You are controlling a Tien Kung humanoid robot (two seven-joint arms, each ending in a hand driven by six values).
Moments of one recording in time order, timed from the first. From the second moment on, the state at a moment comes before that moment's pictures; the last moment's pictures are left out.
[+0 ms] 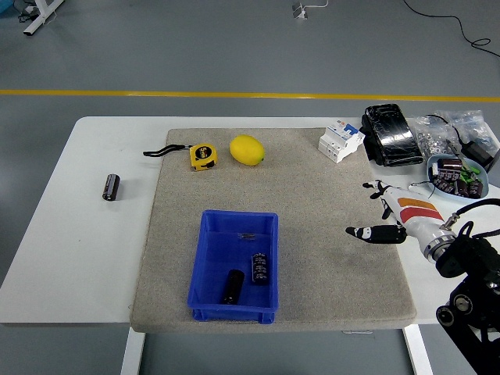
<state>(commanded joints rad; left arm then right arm) -0.22 0.15 -0.60 -0.29 1.04 0.23 0.34 0.22 -0.23 1.19 1.41 -2.14 -0.04 -0.25</state>
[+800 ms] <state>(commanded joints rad) -0.22 0.14 -0.60 -0.29 1.05 0.22 0.34 0.14 -0.20 1.26 1.32 -1.17 -0.22 0.17</state>
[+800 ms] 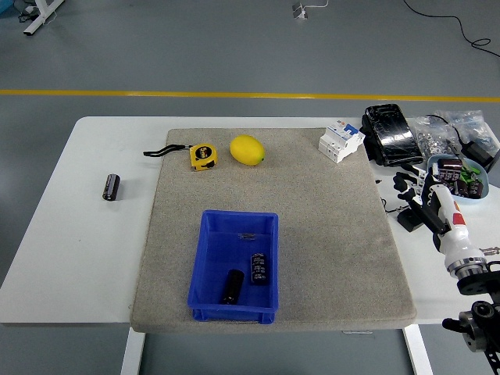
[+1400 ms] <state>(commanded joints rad) -0.23 0.14 -0.59 -0.29 1.04 0.23 0.34 0.14 -0.20 1.26 1.29 -0.80 -0.15 0.21</state>
